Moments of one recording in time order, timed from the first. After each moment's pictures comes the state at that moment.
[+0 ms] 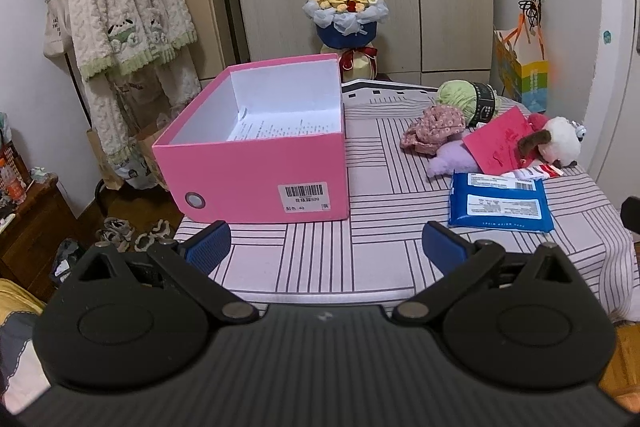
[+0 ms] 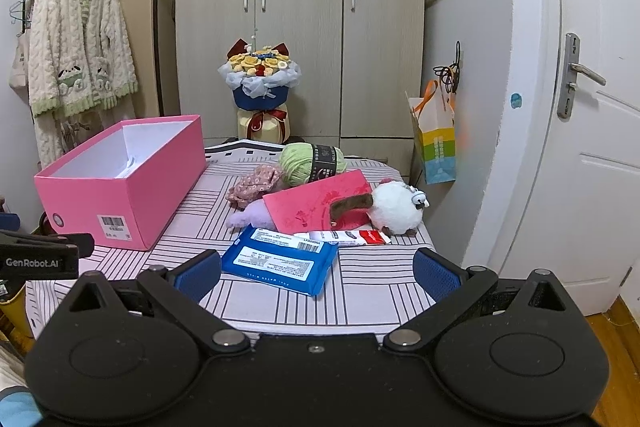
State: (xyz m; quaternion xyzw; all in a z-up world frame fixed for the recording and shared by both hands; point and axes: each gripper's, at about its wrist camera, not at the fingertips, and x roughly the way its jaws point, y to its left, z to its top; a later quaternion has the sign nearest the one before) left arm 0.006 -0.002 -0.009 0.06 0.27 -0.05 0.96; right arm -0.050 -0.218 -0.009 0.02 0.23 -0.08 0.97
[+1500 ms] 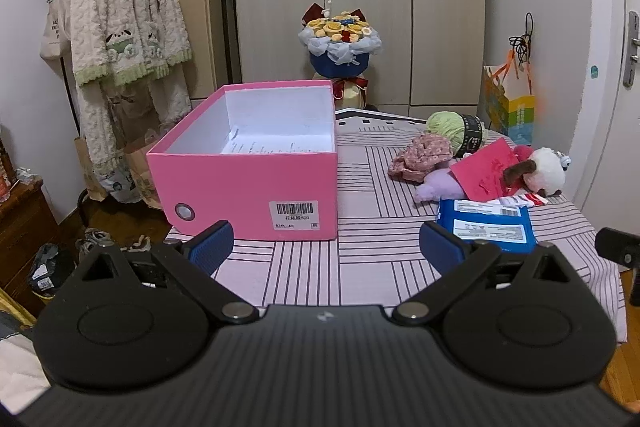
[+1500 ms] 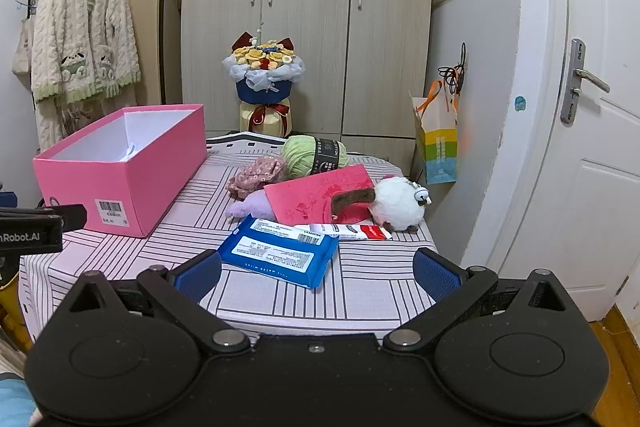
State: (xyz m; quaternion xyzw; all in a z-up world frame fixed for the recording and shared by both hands) left arm -0.004 0.006 -0.013 0.02 0.23 -0.07 0.97; right arm -0.046 -0.213 -0.020 0.00 0.24 -0.07 0.97
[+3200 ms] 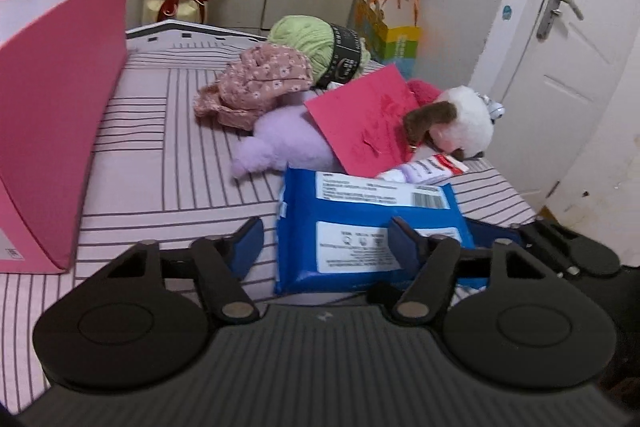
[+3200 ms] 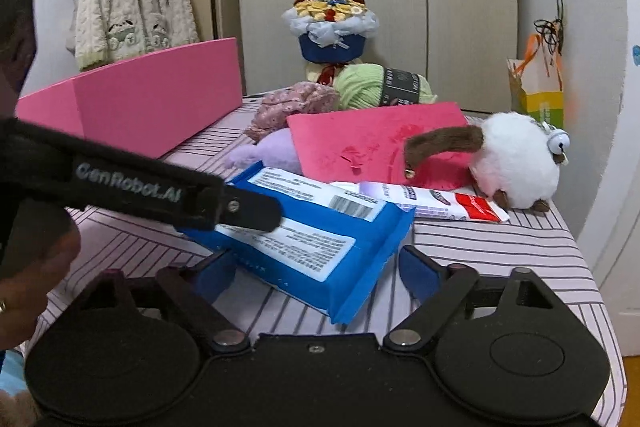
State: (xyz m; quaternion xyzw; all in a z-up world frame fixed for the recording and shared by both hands) left arm 0.150 -0.099 -0.111 -0.02 0.33 -0.30 0.89; right arm 0.083 -0.251 -0.142 0.01 0.25 0.07 0.97
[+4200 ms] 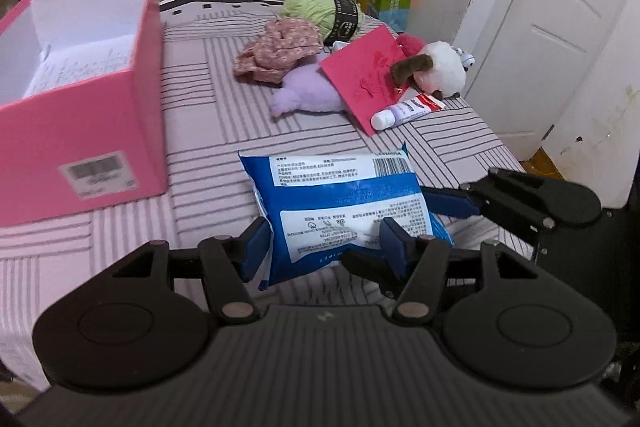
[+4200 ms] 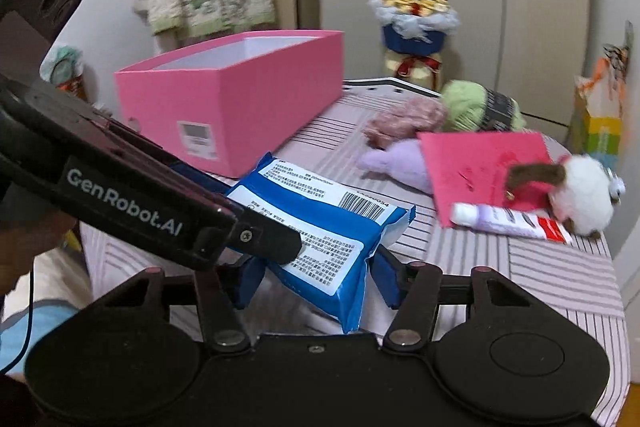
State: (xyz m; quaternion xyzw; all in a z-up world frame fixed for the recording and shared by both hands) left arm 0.094 -0.038 -0.057 0.03 0.41 -0.30 0.86; right arm 0.049 -0.183 -0.092 -0.04 0.30 0.16 0.94
